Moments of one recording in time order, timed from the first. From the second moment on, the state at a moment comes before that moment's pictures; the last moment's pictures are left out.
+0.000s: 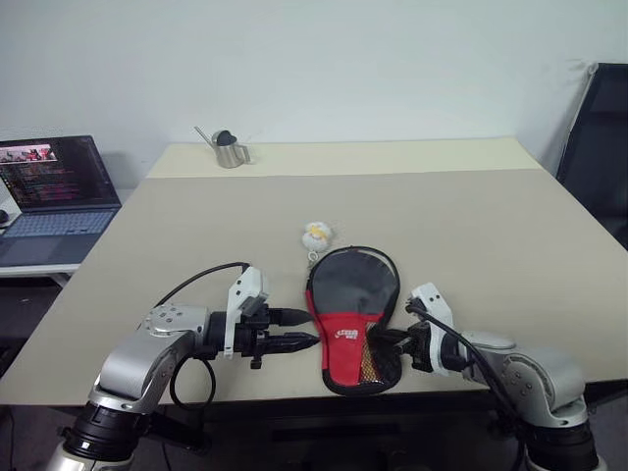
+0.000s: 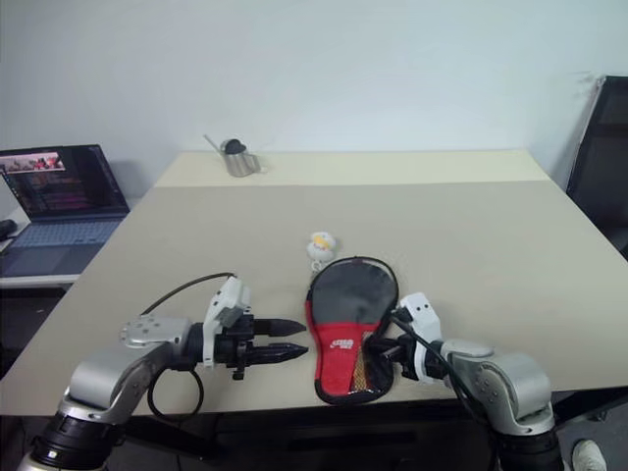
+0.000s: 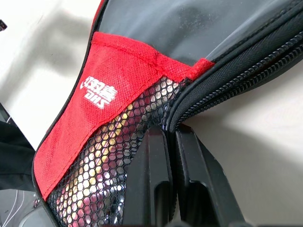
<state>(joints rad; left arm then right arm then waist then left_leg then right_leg) -0.29 0.69 -0.05 -0.22 -0.51 0.58 -1.17 -0.28 -0.30 -0.03 -0.48 0.53 1.38 0.44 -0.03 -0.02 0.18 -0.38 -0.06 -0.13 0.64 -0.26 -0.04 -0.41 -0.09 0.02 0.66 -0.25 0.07</state>
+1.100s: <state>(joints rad) -0.29 0.66 -0.05 -0.20 -0.51 0.56 -1.13 -0.27 -0.34 -0.18 -0.63 0.68 1.39 0.44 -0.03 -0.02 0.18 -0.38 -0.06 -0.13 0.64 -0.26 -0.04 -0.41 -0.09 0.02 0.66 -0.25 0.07</state>
